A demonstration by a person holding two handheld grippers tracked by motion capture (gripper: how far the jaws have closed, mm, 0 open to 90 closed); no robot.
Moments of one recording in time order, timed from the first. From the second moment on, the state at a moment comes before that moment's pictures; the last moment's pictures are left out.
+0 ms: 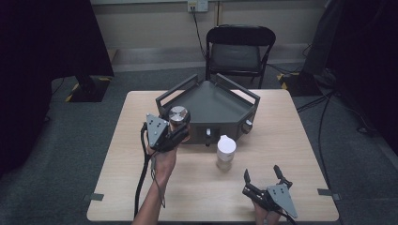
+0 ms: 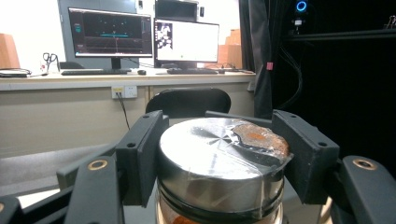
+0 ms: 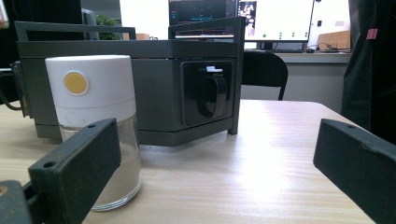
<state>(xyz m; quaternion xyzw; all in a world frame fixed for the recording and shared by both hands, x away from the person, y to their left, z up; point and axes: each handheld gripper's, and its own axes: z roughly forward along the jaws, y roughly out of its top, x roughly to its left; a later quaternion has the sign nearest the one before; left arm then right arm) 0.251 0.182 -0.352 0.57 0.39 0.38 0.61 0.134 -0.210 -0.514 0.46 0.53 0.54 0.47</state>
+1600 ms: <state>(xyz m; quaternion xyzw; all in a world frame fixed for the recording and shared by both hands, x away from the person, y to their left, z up) 0.345 0.145 -0.357 0.59 0.43 0.38 0.56 0.134 -0.211 -0.514 0.45 0.53 0.54 0.47</state>
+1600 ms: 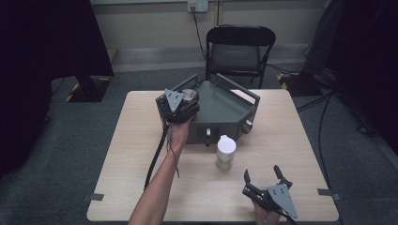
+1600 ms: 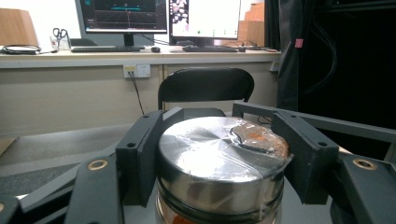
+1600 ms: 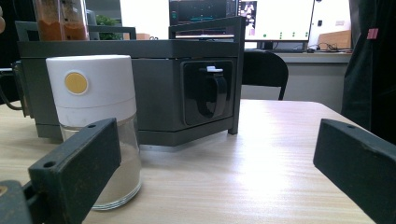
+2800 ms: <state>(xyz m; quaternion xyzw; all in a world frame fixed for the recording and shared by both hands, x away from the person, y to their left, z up) 0.350 0.150 -0.361 0.58 0.45 0.35 0.58 0.133 -0.210 -0.514 0.46 0.53 0.54 0.47</state>
